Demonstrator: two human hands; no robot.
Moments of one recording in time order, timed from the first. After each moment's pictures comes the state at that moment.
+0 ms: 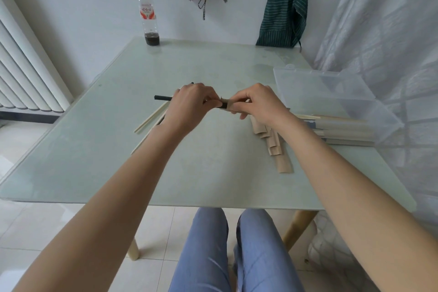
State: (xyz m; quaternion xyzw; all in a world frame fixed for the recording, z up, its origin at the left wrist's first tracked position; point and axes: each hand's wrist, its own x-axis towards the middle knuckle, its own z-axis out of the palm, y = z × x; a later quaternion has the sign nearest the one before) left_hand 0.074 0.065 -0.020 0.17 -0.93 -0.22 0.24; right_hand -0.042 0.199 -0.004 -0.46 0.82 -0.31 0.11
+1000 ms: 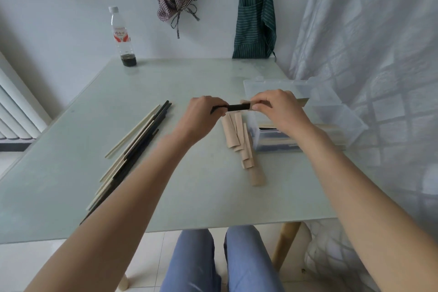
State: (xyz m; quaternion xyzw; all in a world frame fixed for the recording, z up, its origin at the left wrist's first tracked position) left_hand 0.018 0.124 0.001 0.11 -0.93 -0.26 0.22; right_hand -0.096 0.277 0.014 -0.42 0.86 -0.29 -0.04
